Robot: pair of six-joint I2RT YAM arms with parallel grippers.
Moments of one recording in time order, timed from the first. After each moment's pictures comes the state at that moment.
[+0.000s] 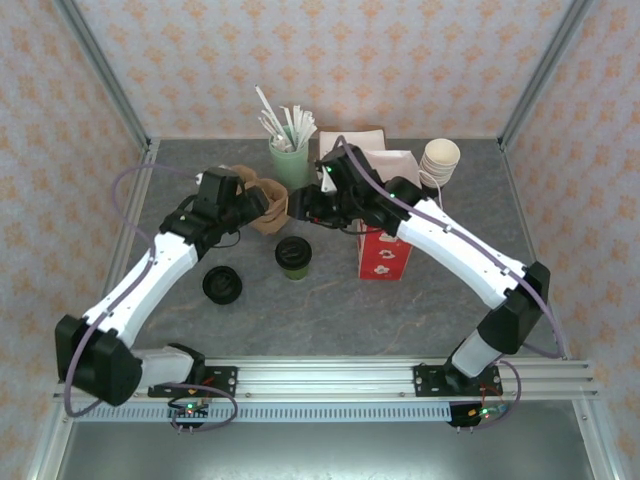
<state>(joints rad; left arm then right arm) -0.31 1.29 1.11 -0.57 -0.09 -0.80 0.80 1.59 1.66 -0.77 -0.26 0.83</state>
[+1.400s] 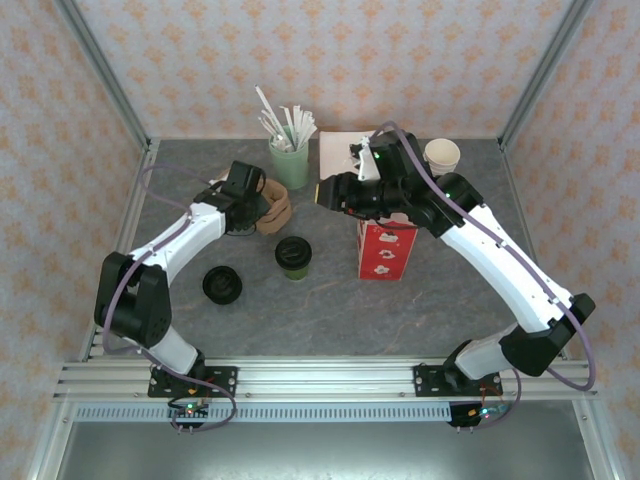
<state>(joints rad) -0.29 1.60 1.20 -0.58 -0.16 -1.01 0.71 1.42 1.69 -0.89 -0.34 0.78</state>
